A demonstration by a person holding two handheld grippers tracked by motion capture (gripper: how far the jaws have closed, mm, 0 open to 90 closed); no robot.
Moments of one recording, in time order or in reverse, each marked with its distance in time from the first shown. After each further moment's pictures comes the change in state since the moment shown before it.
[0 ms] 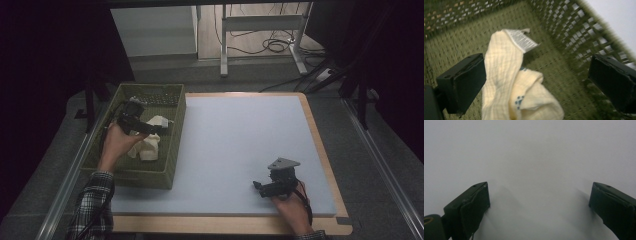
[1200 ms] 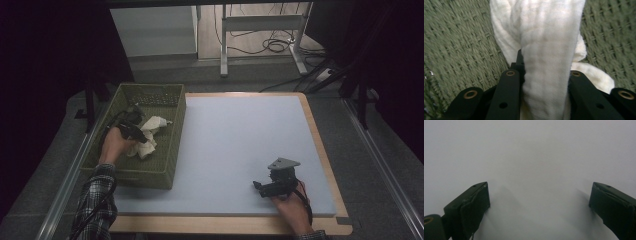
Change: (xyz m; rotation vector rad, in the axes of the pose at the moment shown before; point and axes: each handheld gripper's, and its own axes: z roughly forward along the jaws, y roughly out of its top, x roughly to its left) left arm 0.043 -0.019 0.054 0.400 -0.020 -0.123; right arm 0.000 0.000 0.000 0.000 0.001 0.000
